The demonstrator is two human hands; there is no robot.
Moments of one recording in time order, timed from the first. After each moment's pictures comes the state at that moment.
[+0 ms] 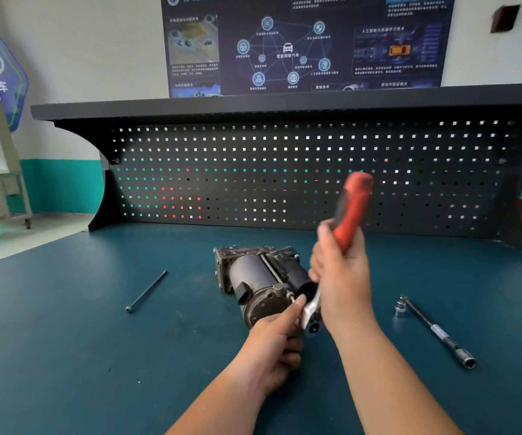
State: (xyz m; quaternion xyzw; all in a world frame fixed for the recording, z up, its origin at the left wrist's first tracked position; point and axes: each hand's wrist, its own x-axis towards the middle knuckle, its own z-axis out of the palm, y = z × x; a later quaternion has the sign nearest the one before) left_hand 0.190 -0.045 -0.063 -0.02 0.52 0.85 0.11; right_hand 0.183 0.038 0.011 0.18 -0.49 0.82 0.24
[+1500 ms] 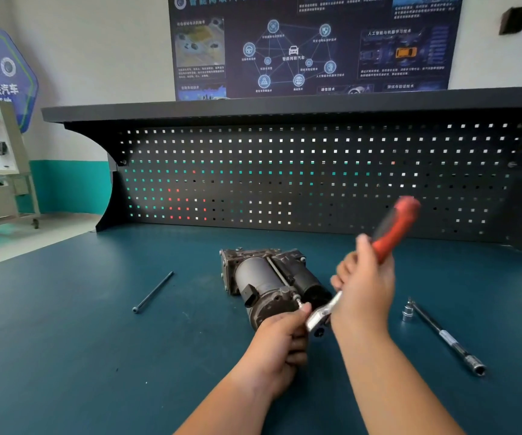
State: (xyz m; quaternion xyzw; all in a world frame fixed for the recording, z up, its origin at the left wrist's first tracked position) left_hand 0.188 -0.048 -0.063 0.02 0.55 0.83 0.06; right_hand 0.176 0.044 0.005 0.02 -0.40 0.87 0.29
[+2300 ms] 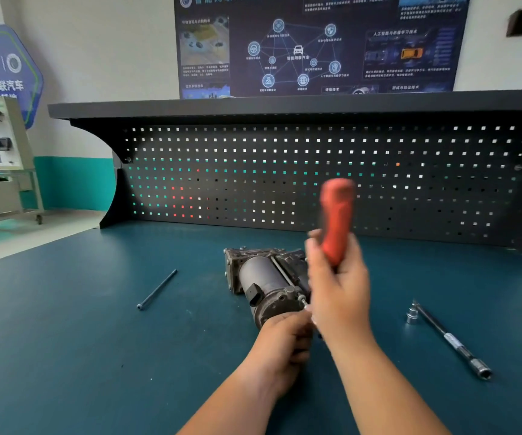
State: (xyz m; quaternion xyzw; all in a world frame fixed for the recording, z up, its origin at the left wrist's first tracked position) left_hand 0.191 -0.048 -0.062 0.02 0.56 0.83 0.05; right_hand 0.193 0.022 0.000 0.22 -0.59 0.68 0.38
